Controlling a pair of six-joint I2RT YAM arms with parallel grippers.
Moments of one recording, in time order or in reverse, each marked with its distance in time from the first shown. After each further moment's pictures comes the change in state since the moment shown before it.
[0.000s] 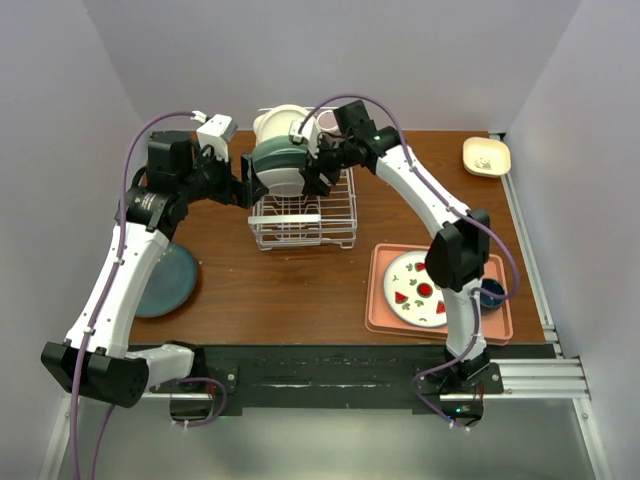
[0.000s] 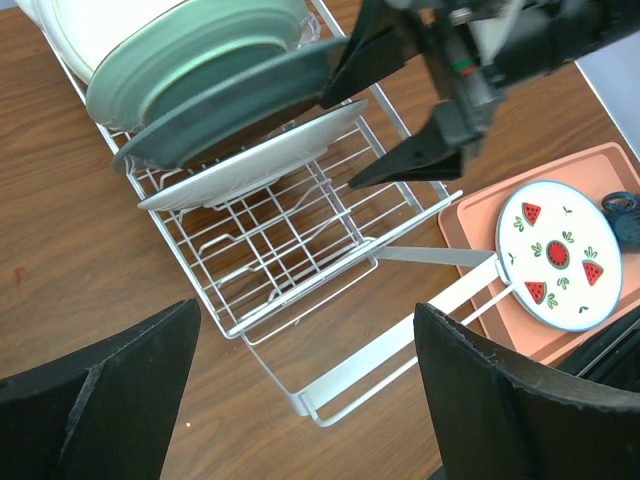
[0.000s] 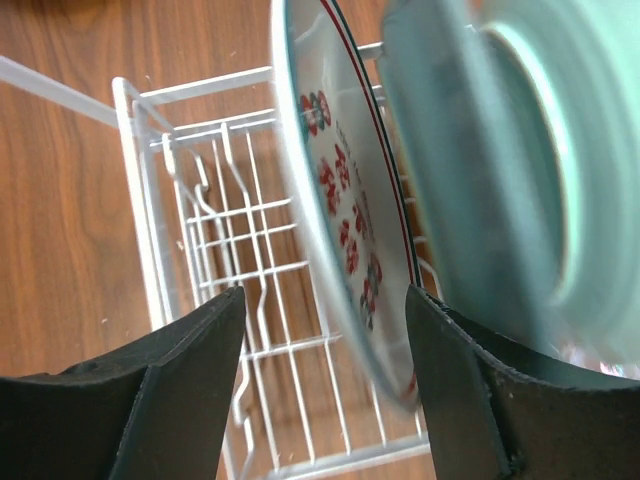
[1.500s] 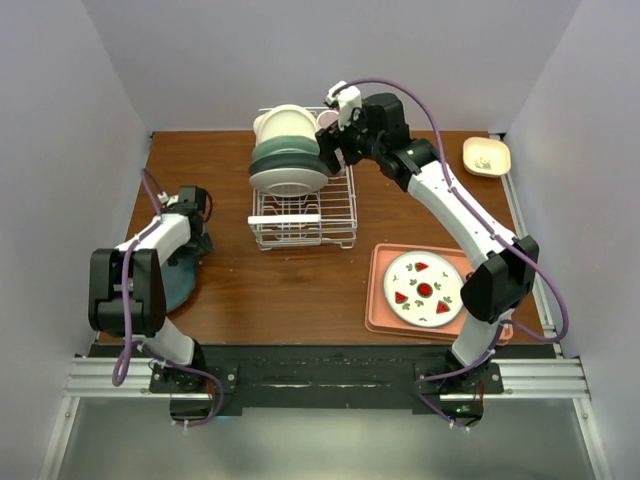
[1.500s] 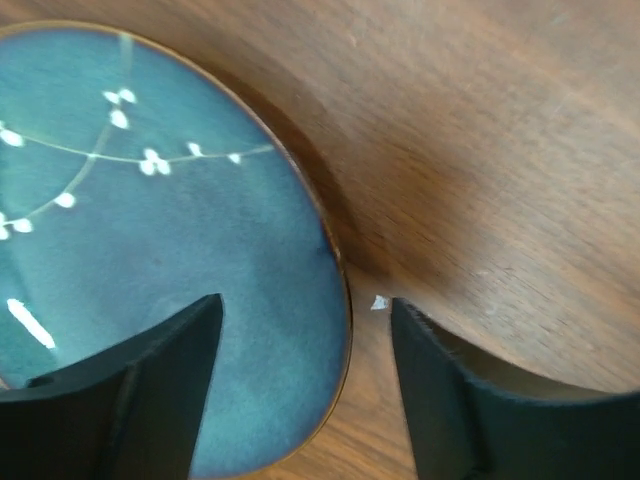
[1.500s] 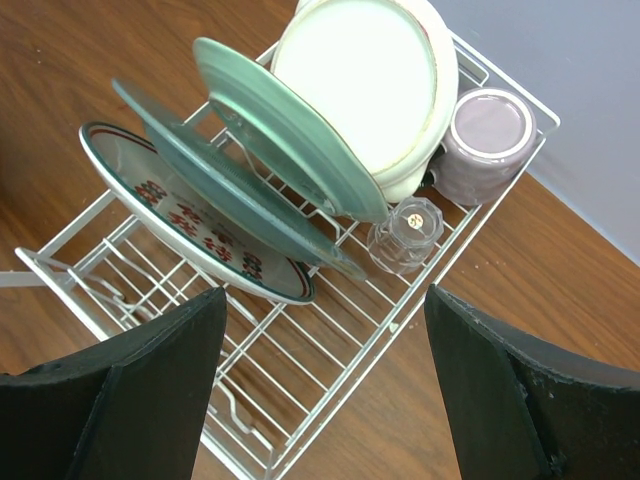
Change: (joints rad) left arm 0.219 0.361 -0.446 0.070 -0.846 -0.335; right arm -0.007 -0.370 -0.330 0.351 0.478 0.434
